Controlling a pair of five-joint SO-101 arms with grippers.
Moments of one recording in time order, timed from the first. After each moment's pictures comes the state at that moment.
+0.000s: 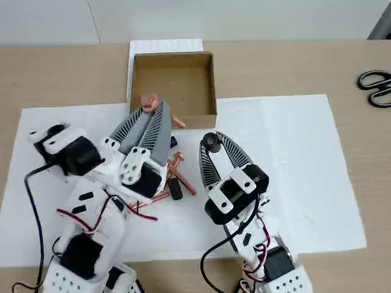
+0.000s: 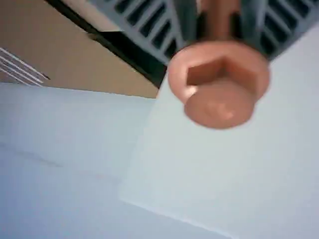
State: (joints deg) left arm 24.2 -78.0 59.1 20.1 27.8; right arm -29.0 -102.9 96.1 7.6 14.7
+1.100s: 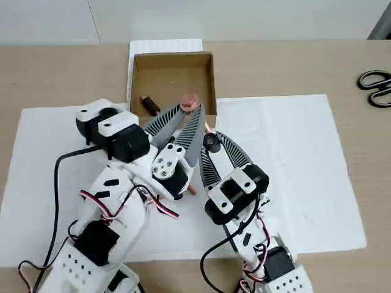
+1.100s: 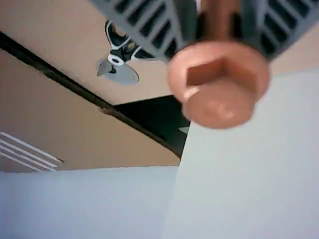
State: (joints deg) left arm 31.2 -66.4 54.4 19.4 20.4; right arm -29.0 -102.9 96.1 7.6 14.7
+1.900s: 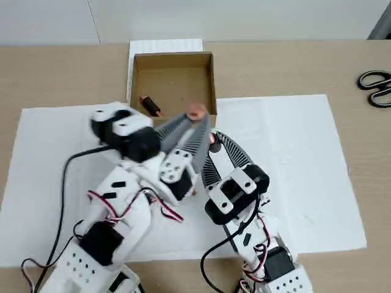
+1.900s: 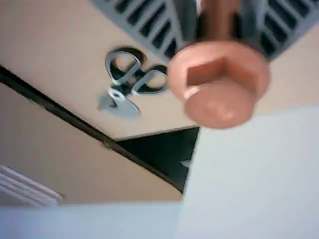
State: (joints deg) left arm 33.4 -66.4 56.8 20.7 20.0; right arm -28.9 -102.9 96.1 7.6 14.7
